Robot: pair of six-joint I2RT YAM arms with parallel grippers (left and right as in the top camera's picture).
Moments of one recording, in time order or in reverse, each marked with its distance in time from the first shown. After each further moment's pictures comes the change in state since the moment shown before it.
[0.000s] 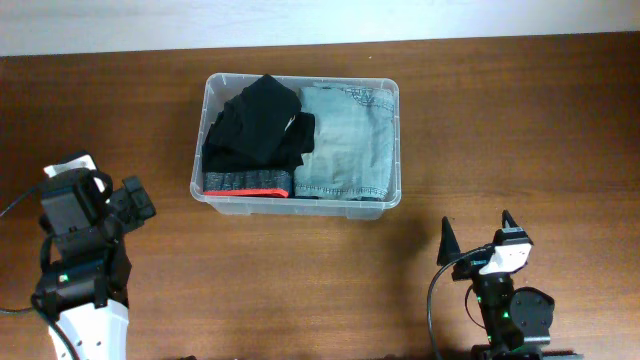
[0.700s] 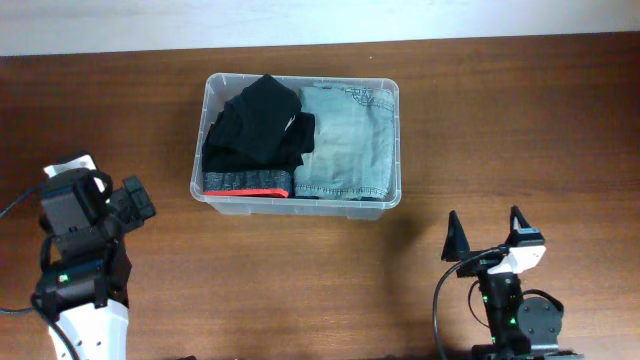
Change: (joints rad) left arm 0.000 0.000 0.000 0.000 0.000 0.000; right arm 0.000 0.001 0.043 0.028 0.013 0.076
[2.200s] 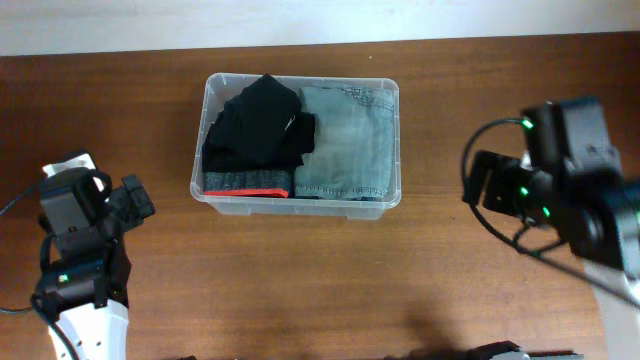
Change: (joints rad) left arm 0.000 0.000 0.002 0.012 0.000 0.000; right arm 0.194 1.198 1.635 -1.460 0.263 0.348
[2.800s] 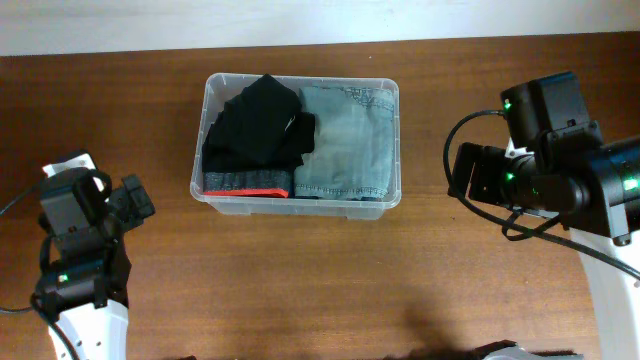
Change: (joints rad) left arm 0.000 0.000 0.000 0.000 0.000 0.000; right arm 0.072 0.183 0.222 -0.195 -0.047 0.036
